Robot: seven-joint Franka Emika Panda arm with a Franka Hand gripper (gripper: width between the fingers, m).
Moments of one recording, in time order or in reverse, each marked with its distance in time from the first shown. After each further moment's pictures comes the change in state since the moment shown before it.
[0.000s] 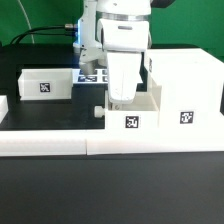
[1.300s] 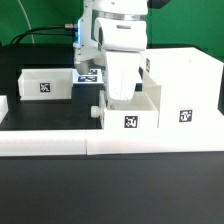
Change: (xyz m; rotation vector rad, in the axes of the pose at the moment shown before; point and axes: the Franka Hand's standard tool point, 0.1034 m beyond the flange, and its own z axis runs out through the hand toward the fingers) arm -0.010 0.002 -0.001 -0.003 -0.021 -0.053
